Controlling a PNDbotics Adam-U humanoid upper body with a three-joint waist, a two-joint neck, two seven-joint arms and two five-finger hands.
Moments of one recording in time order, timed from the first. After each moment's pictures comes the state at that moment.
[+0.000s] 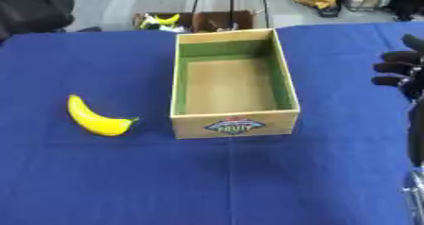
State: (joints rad) left arm -0.50 0.80 -0.10 -1.88 -0.40 -0.05 -0.13; right arm -0.24 -0.23 -0.12 -1.98 0.08 -0.07 -0.12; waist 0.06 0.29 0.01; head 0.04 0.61
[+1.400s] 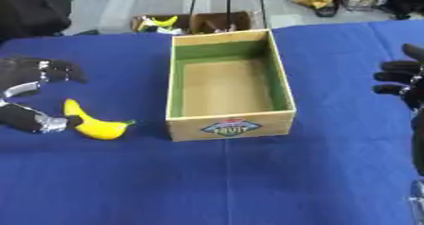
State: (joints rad) left arm -0.61 0.81 -0.25 -1.62 -0.76 -0.24 -0.54; right arm -0.23 -0.23 -0.11 -1.98 0.08 -0.06 -0.10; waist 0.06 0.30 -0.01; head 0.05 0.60
